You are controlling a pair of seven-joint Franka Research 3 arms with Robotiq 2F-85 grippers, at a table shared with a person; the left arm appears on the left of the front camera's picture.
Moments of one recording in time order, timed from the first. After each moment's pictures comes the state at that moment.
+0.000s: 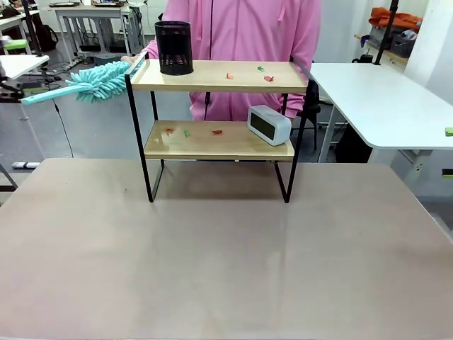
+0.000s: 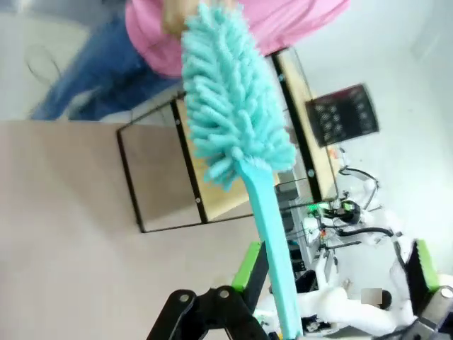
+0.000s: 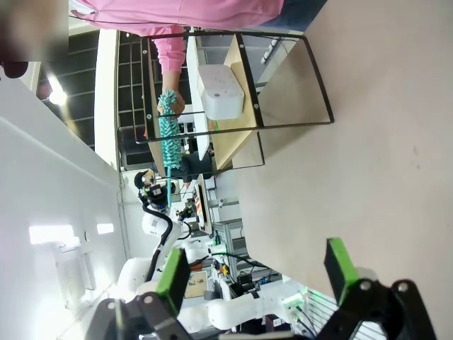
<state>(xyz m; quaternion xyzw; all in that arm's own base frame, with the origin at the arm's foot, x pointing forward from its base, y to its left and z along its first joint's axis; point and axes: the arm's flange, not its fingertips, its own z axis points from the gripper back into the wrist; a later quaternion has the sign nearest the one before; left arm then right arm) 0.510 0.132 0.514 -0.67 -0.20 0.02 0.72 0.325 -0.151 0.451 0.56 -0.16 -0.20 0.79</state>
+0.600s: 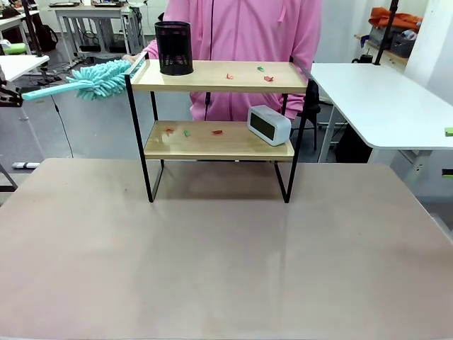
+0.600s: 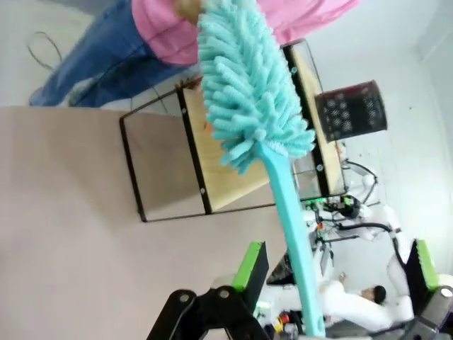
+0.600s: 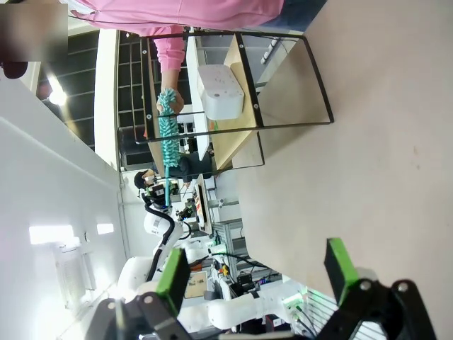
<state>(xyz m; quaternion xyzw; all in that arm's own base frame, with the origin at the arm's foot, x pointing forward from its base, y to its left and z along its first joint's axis) 0.503 0.137 0.500 -0.67 -0.18 0.02 0.72 0.325 -0.151 0.451 0.56 -0.16 -0.20 0.79</state>
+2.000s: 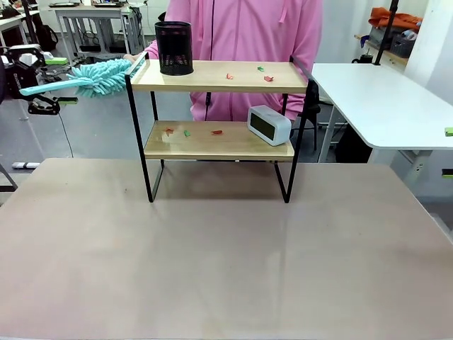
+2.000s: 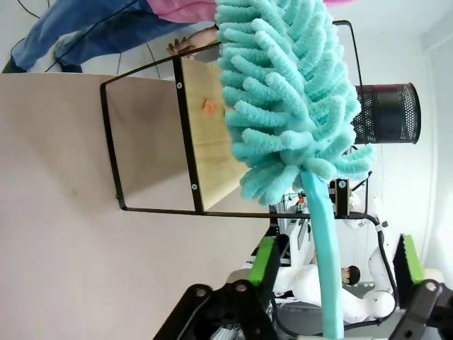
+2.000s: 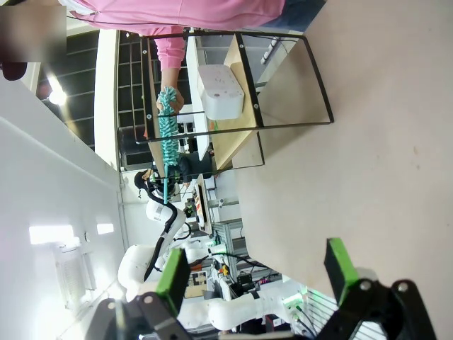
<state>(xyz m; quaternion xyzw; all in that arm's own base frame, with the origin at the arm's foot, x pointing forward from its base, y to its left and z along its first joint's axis) 0.552 0.093 0.477 -0.69 -0.09 0.04 0.72 0.325 -0.151 0.451 0.56 -0.16 -0.20 0.79</state>
